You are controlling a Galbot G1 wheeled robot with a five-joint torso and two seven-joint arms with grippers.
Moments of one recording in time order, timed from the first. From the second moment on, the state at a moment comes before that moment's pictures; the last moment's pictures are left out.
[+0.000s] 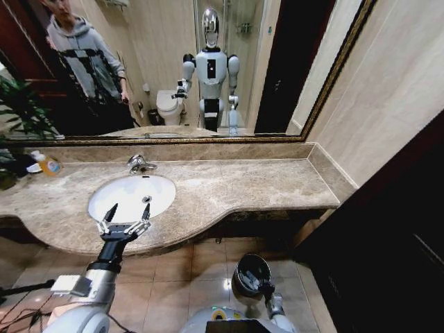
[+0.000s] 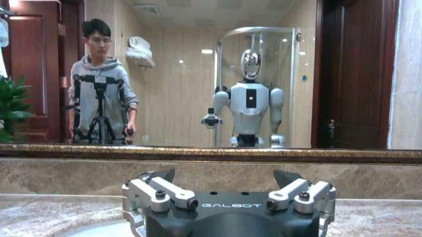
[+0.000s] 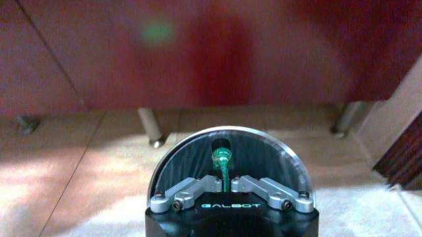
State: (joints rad) left arm 1.84 -1.36 -0.82 -2.47 -0.37 0.04 0.05; right arm -1.08 1.51 0.51 0.47 0.10 0.49 -0.11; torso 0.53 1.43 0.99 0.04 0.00
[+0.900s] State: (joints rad) left arm 1.84 -1.36 -0.82 -2.47 -0.37 0.04 0.05; right arm -0.99 1.51 0.54 0.41 0.09 0.26 -0.15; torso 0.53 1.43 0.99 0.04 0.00
